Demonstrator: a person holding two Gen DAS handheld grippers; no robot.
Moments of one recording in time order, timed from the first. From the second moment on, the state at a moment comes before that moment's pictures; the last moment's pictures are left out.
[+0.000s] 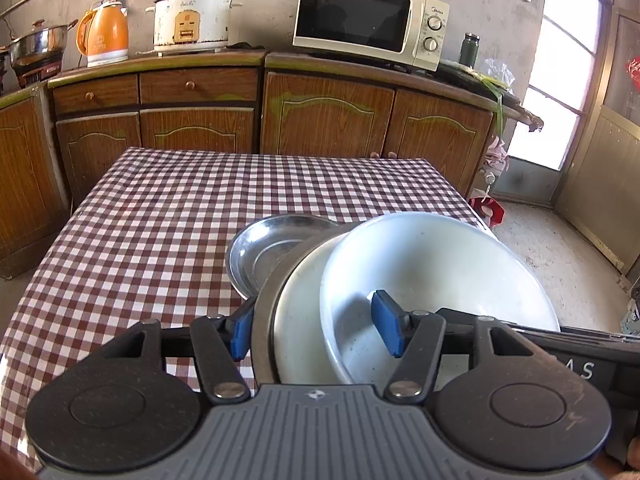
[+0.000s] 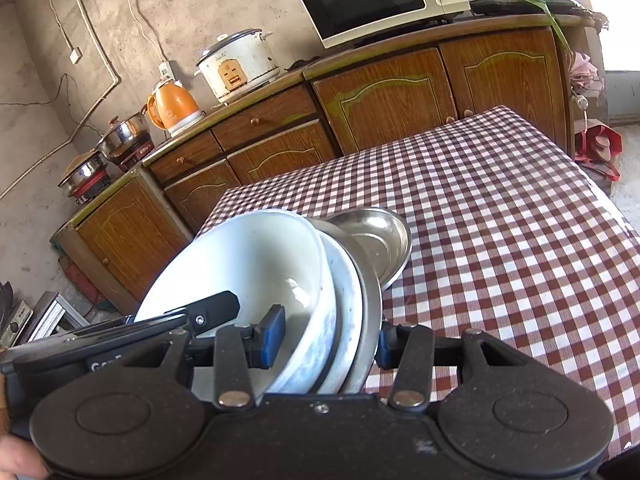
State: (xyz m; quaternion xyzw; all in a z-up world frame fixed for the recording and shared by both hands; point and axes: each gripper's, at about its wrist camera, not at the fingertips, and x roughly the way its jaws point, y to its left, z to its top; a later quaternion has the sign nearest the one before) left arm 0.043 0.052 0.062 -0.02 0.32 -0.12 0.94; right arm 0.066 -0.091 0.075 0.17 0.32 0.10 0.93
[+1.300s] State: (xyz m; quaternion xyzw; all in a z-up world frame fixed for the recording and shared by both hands) left arm 0.072 0.063 0.066 -0.03 0.31 -0.12 0.94; right arm 0.098 -0.087 0.080 0.17 0.31 0.10 0.93
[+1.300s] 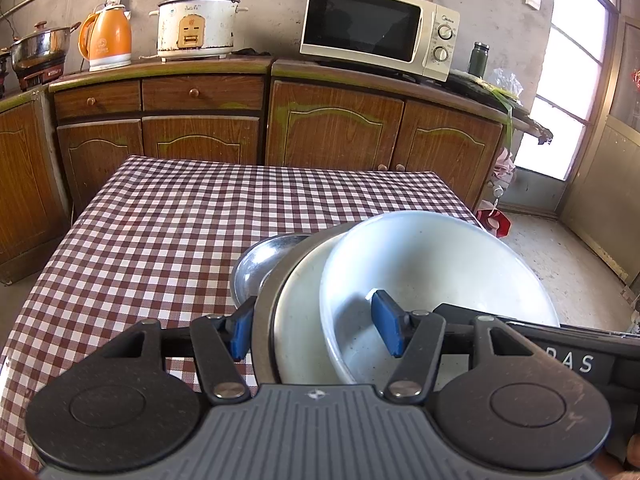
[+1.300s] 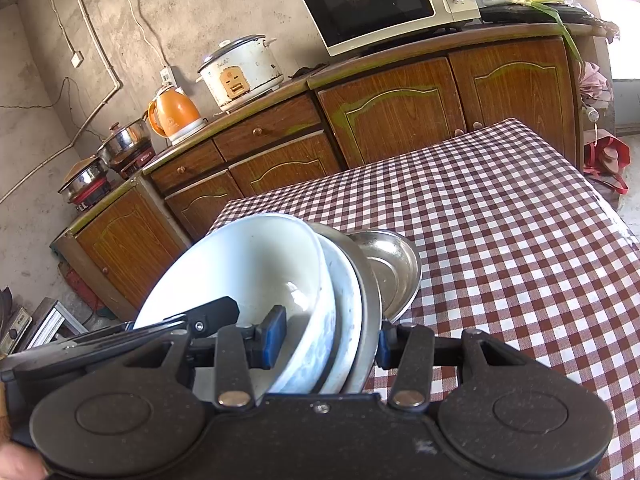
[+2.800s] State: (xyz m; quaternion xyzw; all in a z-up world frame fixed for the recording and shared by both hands) left arm 0.100 0.066 0.057 -0.02 0.32 -0.12 0.94; right arm 0.121 -0.087 0.074 0.17 0.32 0.10 0.93
